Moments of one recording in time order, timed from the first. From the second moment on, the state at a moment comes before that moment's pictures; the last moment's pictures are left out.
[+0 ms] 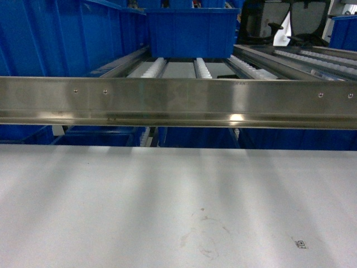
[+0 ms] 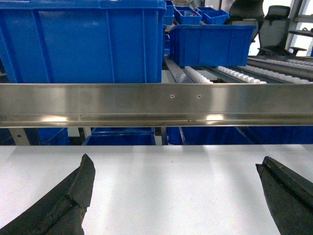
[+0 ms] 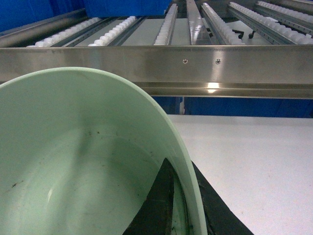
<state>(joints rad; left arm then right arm) 0.00 0.01 0.01 0.00 0.00 0.00 -0.05 0.77 0.23 0.30 -0.16 0.03</state>
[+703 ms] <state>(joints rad) 0.00 0.01 0.01 0.00 0.00 0.00 -0.06 0.77 0.23 0.30 -0.16 0.03</state>
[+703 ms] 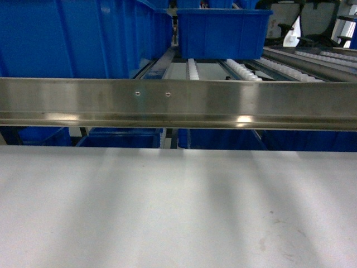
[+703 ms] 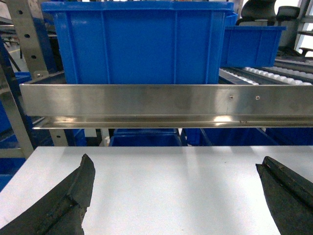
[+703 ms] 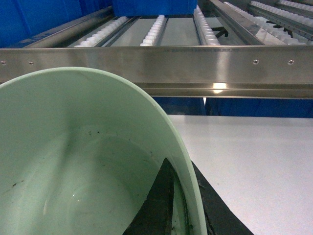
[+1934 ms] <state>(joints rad) 0.00 0.01 0.01 0.00 0.00 0.00 -0.06 0.78 0.23 0.30 -0.16 0.03</state>
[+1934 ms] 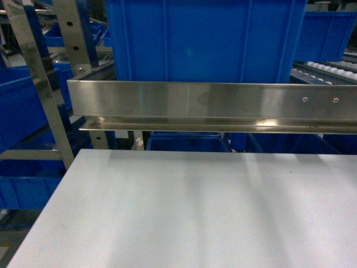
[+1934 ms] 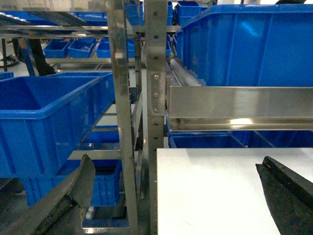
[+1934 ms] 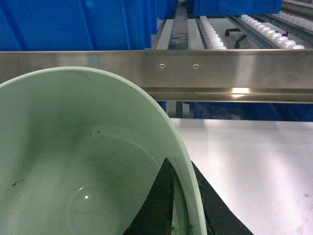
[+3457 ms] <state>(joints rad) 0.00 0.01 0.01 -0.01 0.00 0.00 -0.06 0.78 0.23 0.30 -0.16 0.03</state>
